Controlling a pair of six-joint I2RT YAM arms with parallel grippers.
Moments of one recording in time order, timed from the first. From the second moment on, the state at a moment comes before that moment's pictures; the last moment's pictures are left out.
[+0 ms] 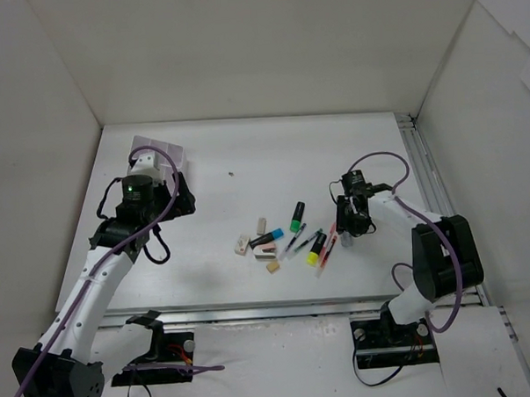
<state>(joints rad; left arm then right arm) -0.25 0.99 0.95 -0.50 -0.07 -0.36 0.24 1.56 0.87 -0.55 0.07 0.38</state>
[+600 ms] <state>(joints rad) -0.31 1.16 1.02 -0.22 0.52 -0.35 0.54 1.26 0.96 -0.31 -0.29 -0.12</state>
